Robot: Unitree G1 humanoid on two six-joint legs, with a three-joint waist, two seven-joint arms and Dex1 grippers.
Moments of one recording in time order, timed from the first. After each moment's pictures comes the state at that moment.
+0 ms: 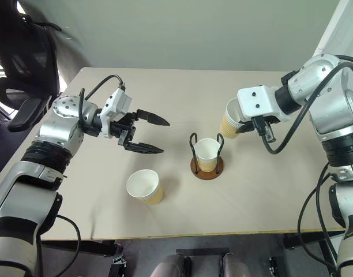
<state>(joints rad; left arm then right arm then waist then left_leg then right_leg) -1.11 0.79 -0.45 0.75 -0.56 -0.12 -1.58 -1.17 -0.85 0.36 0.18 -0.04 0.15 1.61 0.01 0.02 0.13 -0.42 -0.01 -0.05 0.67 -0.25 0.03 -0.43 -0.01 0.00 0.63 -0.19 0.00</state>
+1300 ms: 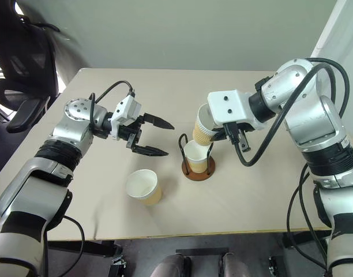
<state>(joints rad) -1.16 0.73 -0.53 0.90 -0.54 -0.24 -1.58 -1.16 -0.73 0.37 -0.08 0.00 0.44 1.56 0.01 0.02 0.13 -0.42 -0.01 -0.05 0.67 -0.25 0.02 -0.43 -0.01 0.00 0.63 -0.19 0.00</state>
